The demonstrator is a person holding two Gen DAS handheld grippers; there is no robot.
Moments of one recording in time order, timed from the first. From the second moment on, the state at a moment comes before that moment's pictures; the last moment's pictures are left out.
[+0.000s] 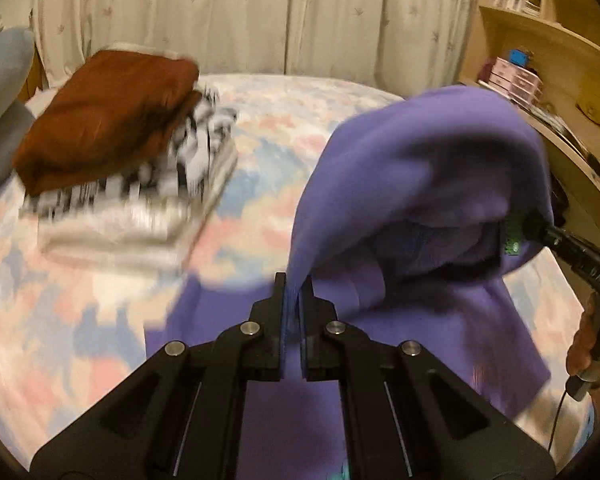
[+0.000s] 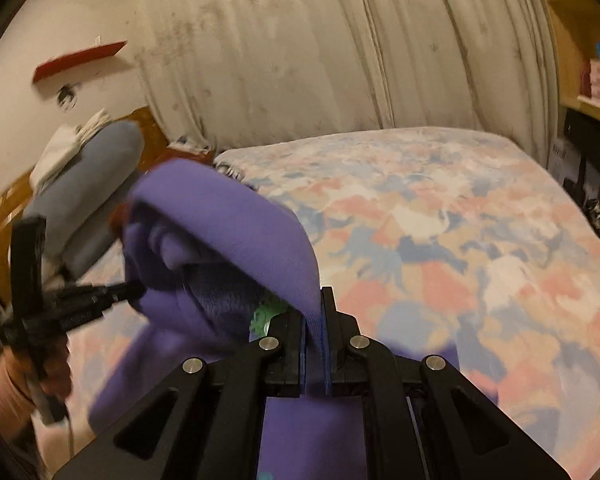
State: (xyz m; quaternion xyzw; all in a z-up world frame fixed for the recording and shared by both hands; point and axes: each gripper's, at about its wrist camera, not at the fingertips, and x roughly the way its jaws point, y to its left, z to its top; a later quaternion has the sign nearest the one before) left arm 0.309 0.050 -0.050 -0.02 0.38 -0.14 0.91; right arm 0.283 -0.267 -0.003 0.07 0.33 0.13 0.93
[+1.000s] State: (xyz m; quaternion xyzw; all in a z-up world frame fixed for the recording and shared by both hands) left arm 0.224 0.072 -0.161 -0.27 0.47 -0.30 0.78; right arm 0.122 -0.248 -0.123 0.27 0.45 0.16 0.83
